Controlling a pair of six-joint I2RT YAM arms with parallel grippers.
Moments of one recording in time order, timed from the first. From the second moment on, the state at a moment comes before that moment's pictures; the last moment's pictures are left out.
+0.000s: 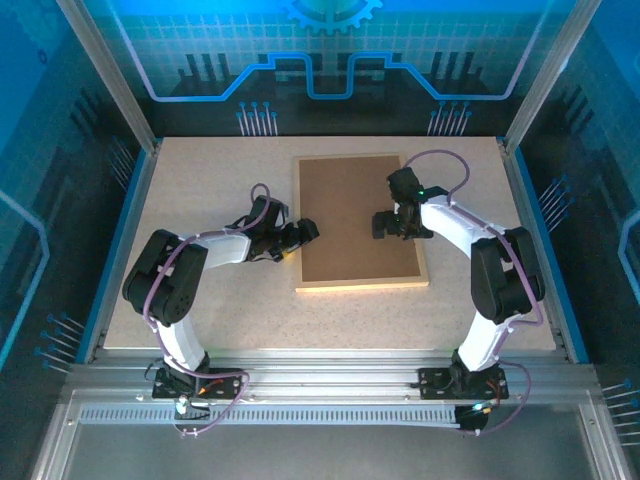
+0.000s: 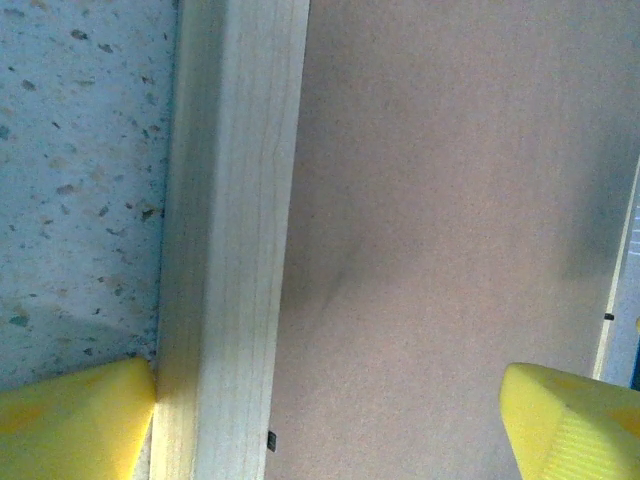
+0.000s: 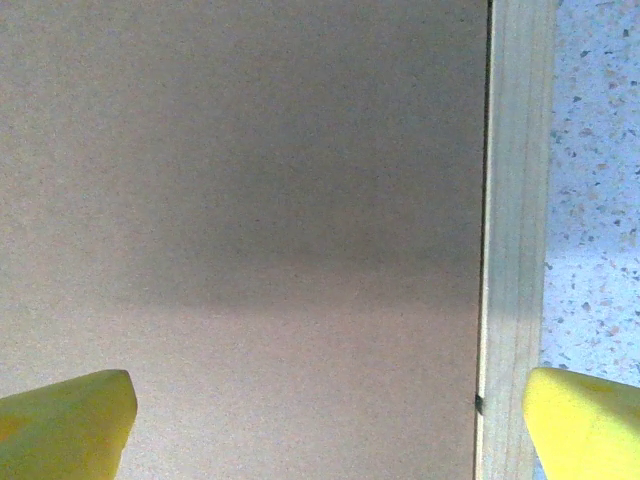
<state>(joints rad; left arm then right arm) -0.37 1.78 0.91 0.01 0.37 -0.87 0.33 1.77 1.25 -0.71 0.11 0.31</state>
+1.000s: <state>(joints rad) -0.23 2.08 1.52 -0.19 0.29 -0.71 0.14 2.16 1.77 -0.55 -0.13 0.32</state>
